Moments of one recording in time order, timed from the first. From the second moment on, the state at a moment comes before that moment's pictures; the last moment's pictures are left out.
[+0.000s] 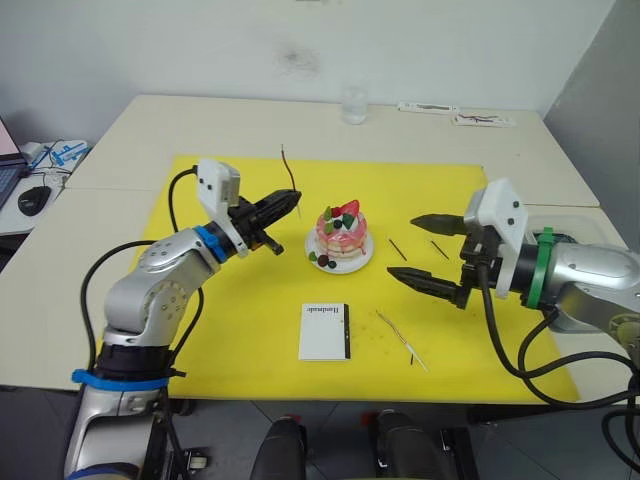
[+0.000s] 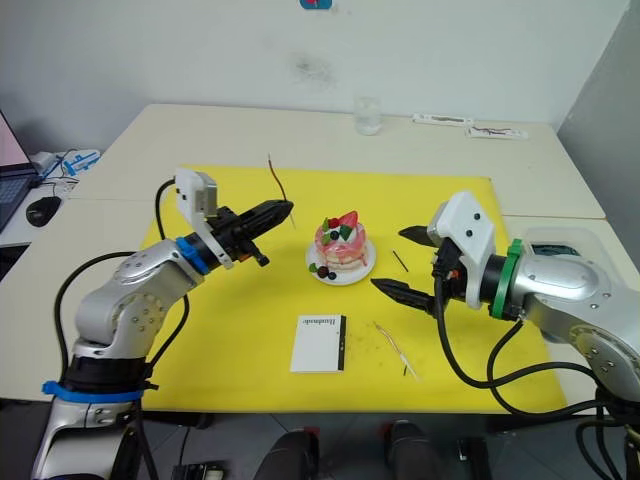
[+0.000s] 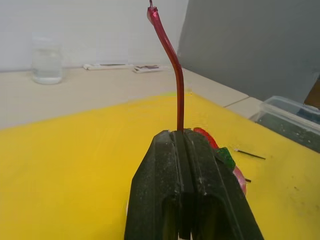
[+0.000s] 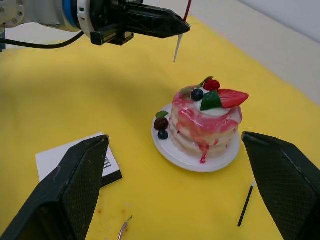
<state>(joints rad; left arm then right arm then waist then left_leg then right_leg) -0.54 0.54 0.04 -0.04 -0.68 0.48 -0.63 -0.46 -0.90 0.02 -0.66 0.90 0.86 0.47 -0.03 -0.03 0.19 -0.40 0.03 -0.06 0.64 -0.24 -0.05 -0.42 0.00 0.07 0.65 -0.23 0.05</state>
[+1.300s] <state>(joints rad) -0.58 0.38 0.07 0.13 -0.51 0.43 -0.76 -0.48 -0.80 0.02 -0.70 0.83 0.95 0.42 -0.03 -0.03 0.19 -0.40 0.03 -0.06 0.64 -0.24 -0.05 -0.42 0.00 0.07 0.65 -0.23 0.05</state>
